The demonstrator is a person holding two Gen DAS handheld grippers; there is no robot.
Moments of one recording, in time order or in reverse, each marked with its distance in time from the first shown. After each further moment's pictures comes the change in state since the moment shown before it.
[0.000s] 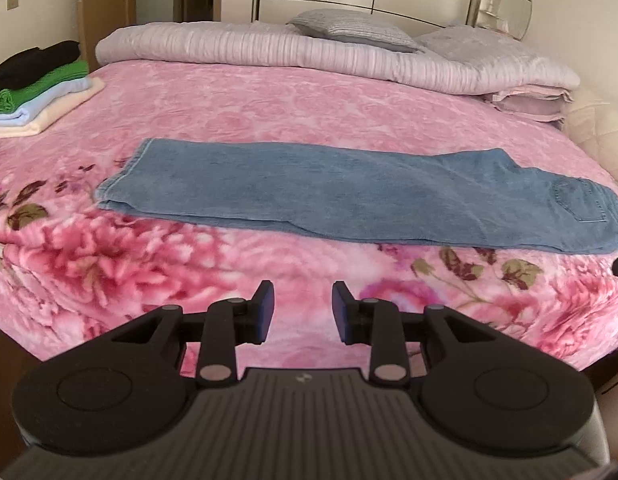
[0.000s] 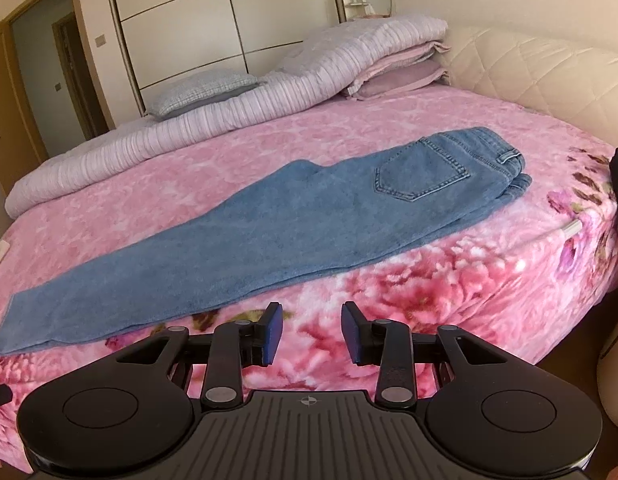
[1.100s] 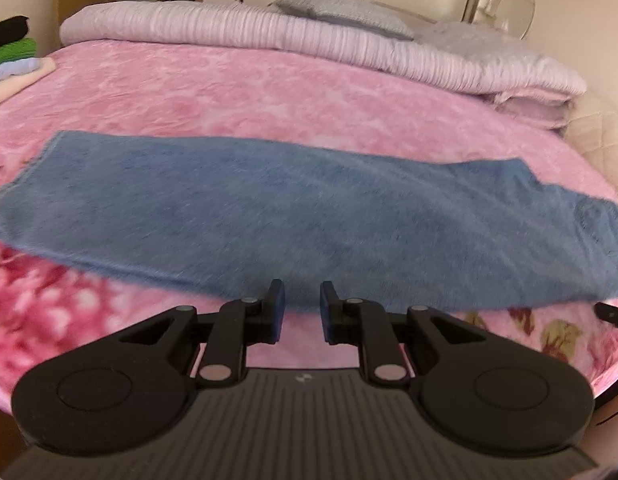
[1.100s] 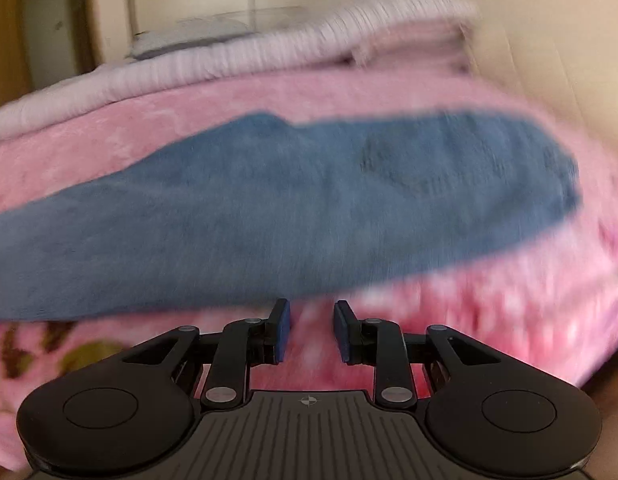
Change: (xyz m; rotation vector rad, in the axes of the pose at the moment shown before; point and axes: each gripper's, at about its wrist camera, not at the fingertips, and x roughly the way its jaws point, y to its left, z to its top) left arm 0.128 -0.020 0.035 -0.022 0.035 -0.055; right arm 0.147 -0.055 -0.006 -0.103 0.083 -0.056
